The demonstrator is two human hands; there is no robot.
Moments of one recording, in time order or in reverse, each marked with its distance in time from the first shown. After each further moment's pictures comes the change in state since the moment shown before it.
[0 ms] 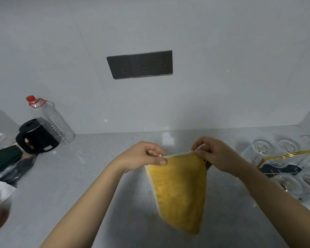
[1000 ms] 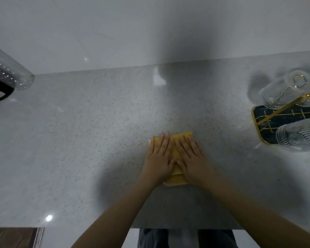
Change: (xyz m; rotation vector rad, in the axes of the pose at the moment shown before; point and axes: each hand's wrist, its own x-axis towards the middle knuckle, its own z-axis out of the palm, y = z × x) left_hand 0.038 -0.227 0.181 0.932 0.054 0.031; right_hand -0.030 0.209 0.182 -0.794 -0.199 0.082
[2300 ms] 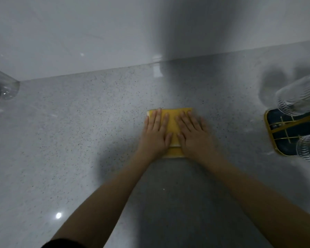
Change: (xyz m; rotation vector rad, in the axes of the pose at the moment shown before) left_hand 0.104 -0.047 -0.020 -0.007 0.098 -0.044; right_hand 0.101 0.039 -0.021 -0.049 0.234 0.100
